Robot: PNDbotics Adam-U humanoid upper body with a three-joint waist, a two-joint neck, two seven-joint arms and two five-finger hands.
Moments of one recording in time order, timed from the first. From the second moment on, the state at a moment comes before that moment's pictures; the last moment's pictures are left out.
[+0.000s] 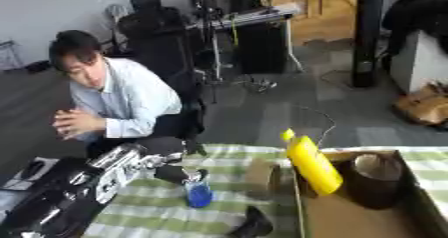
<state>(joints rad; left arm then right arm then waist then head) -0.72 0.72 -0.32 -1.16 -0.77 -0.10 -0.38 0.01 -0.44 -0.15 -1.98 0.38 -0.45 -0.78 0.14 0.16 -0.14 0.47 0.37</state>
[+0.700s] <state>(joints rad) -0.76 0.65 -0.31 -1.06 -0.80 -0.09 -0.41 0.01 -0.44 -0.15 -1.98 0.38 -0.45 -0.78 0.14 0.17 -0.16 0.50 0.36</state>
